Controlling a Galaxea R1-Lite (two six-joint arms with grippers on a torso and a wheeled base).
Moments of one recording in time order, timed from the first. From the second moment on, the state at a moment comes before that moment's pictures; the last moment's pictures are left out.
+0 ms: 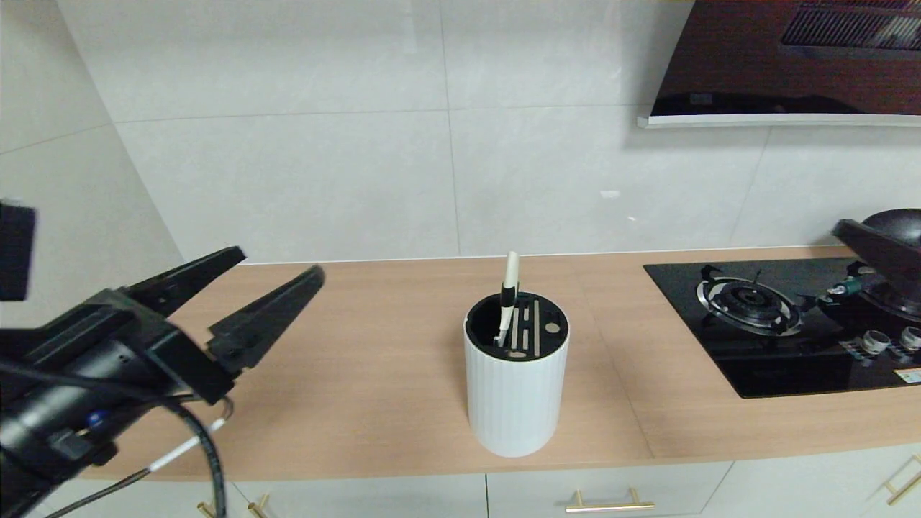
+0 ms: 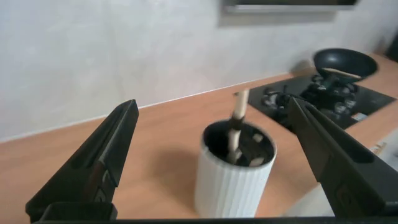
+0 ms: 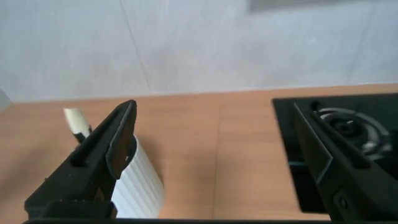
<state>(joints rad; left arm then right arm) -0.46 1.17 -0.36 -0.98 -0.02 -0.12 0.43 0.99 -0.50 -0.65 -0.32 0.10</state>
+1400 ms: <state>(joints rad) 0.00 0.00 -0.02 -0.13 0.14 -0.13 0.02 0.05 -0.30 -0.03 -0.18 -0.03</state>
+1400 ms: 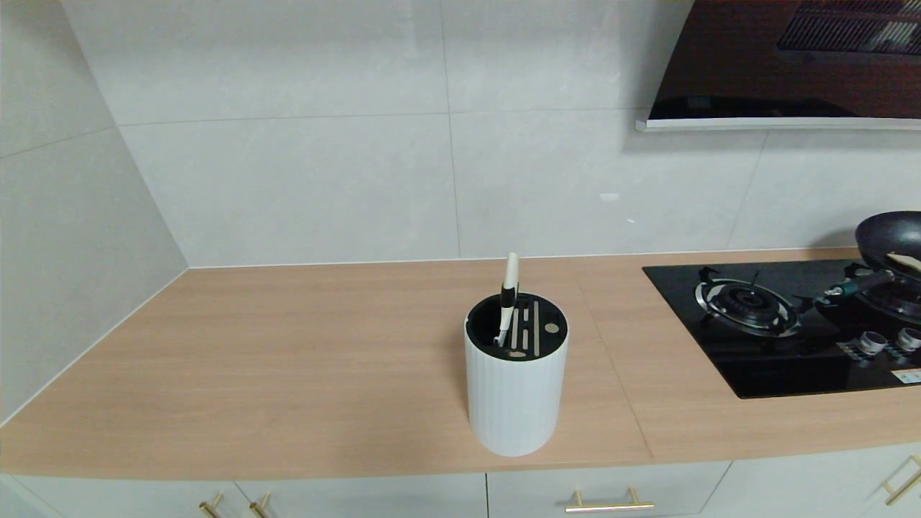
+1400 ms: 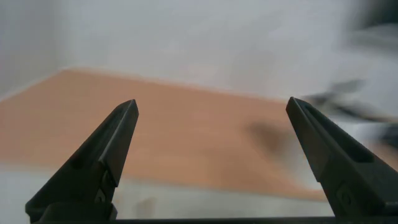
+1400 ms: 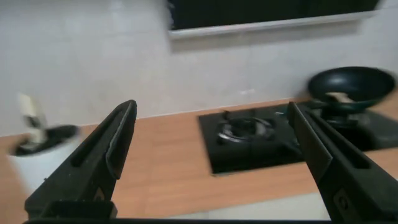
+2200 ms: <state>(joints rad) 0.00 0.00 0.00 0.00 0.03 -0.01 0.00 0.00 0.00 -0.02 -0.03 -0.05</state>
